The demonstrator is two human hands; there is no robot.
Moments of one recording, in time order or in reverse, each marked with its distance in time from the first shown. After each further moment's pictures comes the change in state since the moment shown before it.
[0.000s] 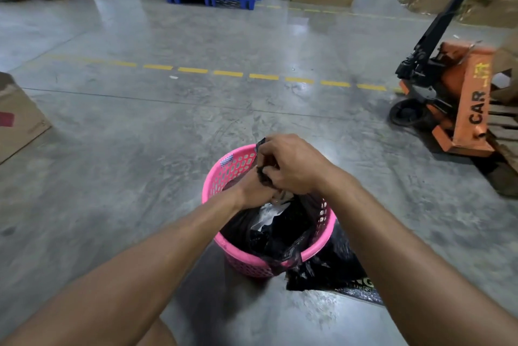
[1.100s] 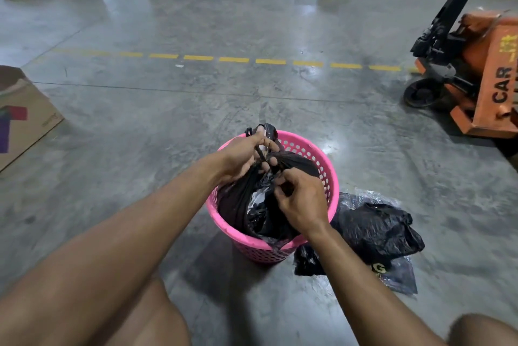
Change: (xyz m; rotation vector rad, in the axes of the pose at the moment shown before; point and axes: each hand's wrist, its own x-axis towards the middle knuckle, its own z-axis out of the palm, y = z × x) left_hand 0.017 -0.008 -0.037 -0.665 -0.074 -0.343; right_hand -0.057 0.019 0.124 0.341 0.497 0.303
